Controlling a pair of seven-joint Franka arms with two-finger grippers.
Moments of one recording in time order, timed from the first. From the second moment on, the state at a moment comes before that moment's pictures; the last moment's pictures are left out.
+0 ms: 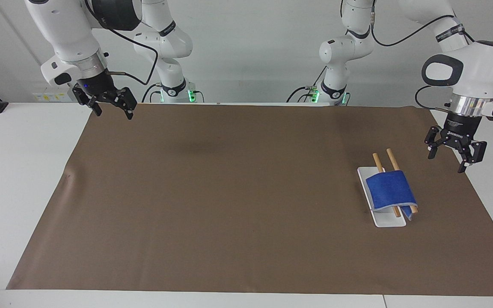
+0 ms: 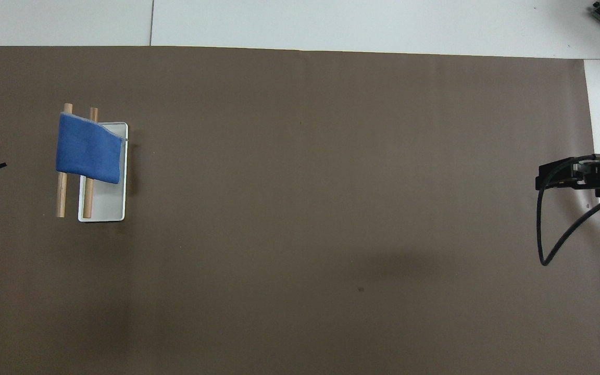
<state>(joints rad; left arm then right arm) 0.23 -0.06 -0.07 -2.10 -0.22 2.51 -1.47 -0.01 -0.06 -0.01 -1.67 -0.02 1.59 0.11</state>
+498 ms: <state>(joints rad) 0.00 -0.06 -0.08 -2.03 -0.10 2.40 -1.45 -0.01 -0.06 -0.01 -1.67 -0.02 1.59 0.11</state>
